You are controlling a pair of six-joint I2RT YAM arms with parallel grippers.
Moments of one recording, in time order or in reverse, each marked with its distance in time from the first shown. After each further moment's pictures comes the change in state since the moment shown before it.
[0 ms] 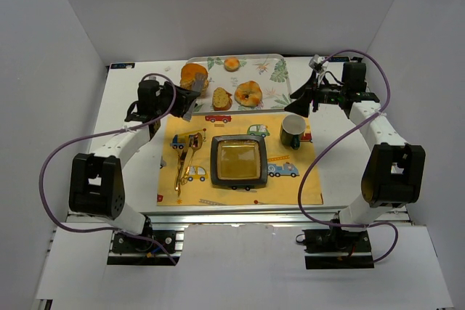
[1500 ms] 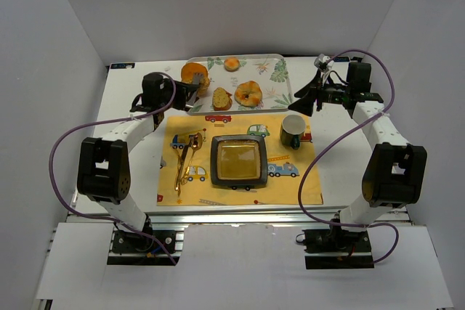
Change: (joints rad) left arm 0.000 0.150 0.120 -0.003 -0.044 -0.192; right arm -0.035 0.000 -0.001 0.008 -0.011 0.000
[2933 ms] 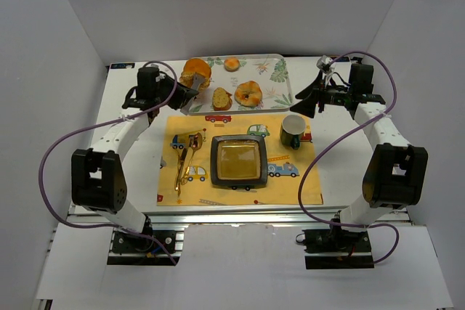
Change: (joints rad) left arm 0.000 -0.085 0.082 -0.236 0.039 0.350; right arm -0.019 -0.008 -0.017 -0.005 -0.044 -0.007
